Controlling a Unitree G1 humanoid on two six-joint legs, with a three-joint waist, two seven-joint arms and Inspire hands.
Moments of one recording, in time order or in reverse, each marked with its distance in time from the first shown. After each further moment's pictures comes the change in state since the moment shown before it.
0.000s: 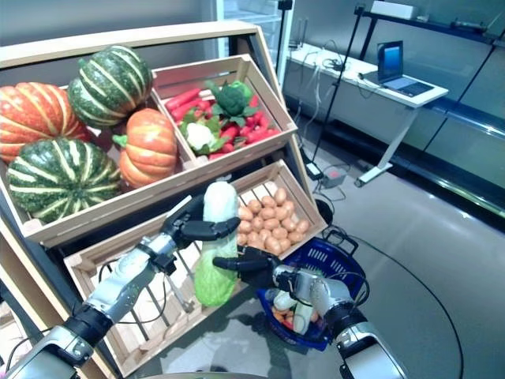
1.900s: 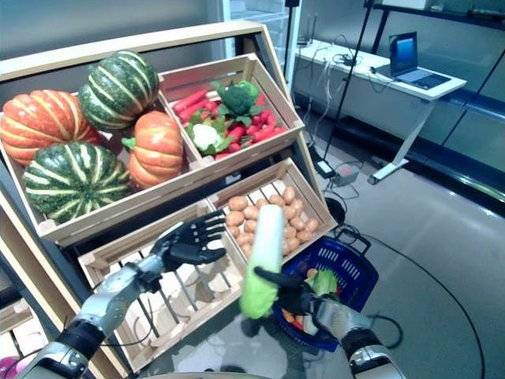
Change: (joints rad) left arm 0.113 0.005 0.193 0.219 0.022 0.096 -0.166; right arm 0.137 -0.113 -0.221 0.265 0.081 -0.138 -0.234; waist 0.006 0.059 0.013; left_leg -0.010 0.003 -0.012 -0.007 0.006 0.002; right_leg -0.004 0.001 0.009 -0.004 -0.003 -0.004
